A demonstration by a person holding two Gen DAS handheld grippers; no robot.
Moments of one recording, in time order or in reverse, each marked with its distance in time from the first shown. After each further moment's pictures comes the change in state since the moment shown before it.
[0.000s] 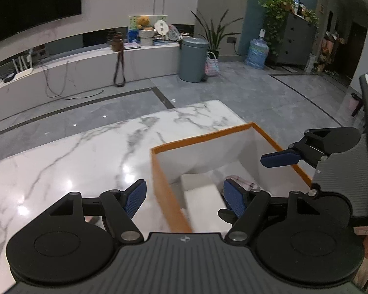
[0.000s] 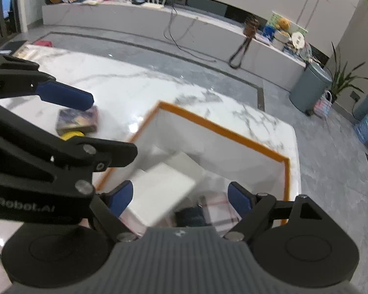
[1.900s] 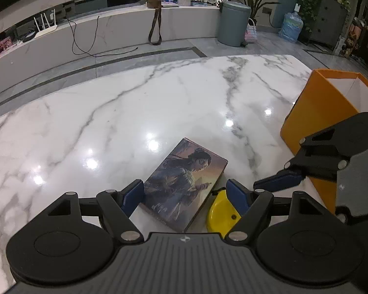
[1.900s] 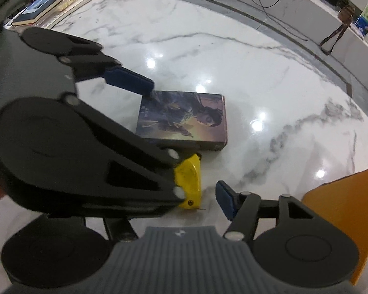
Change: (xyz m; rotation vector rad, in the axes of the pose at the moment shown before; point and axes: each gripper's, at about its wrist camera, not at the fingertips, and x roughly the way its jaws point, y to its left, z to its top) left arm 0.081 0.167 -0.066 -0.045 0.153 0.064; right arm 0.165 0.153 0.065 -0.175 0.235 0.288
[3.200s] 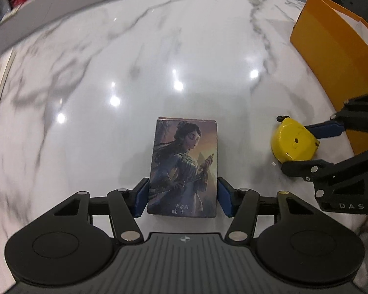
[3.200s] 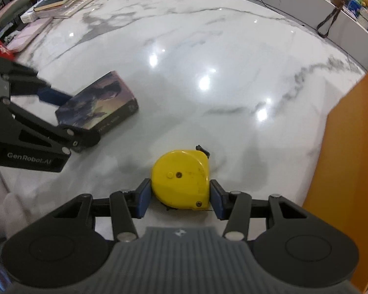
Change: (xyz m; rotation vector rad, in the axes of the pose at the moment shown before) left arm -0.090 0.002 -0.115 -0.134 0.296 0.100; right arm -0.039 0.075 -0.086 0.079 0.000 0.016
